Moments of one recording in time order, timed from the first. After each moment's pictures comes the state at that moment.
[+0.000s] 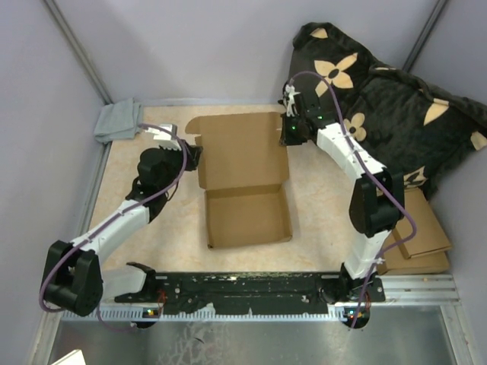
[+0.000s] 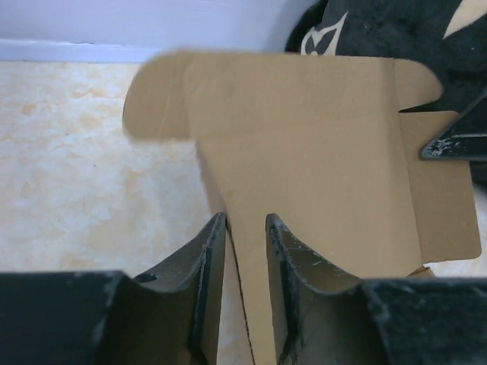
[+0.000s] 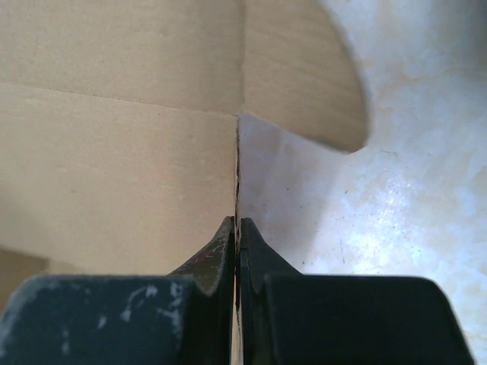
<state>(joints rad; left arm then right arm) -0.36 1.21 0.67 0.45 0.02 -0.29 0.34 1.85 1.63 -0.63 -0.17 0.23</state>
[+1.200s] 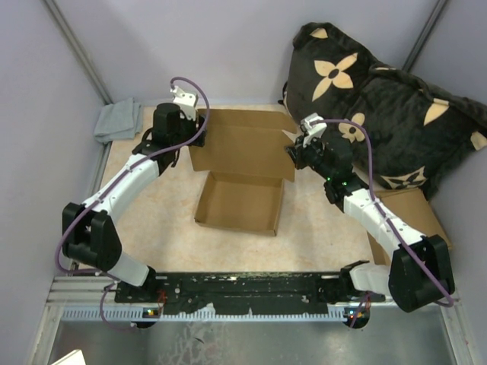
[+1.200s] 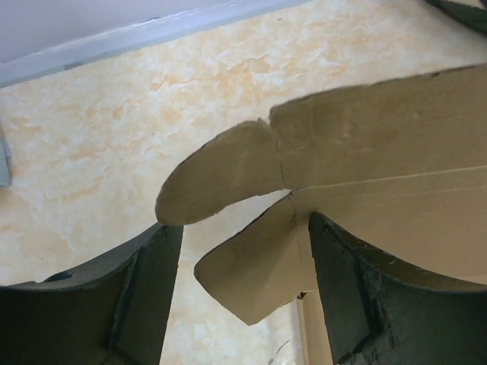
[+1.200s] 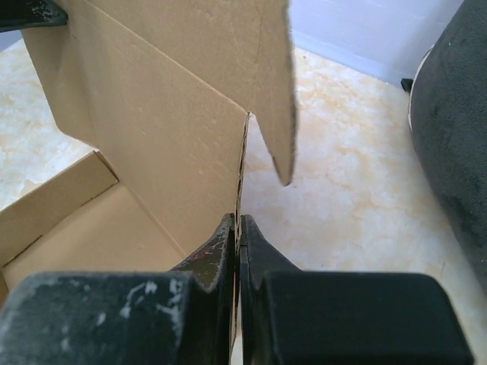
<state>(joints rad) -0.35 1.52 1.24 -0.11 -0.09 0.02 0.34 1.21 0.79 0.26 -0.28 0.00</state>
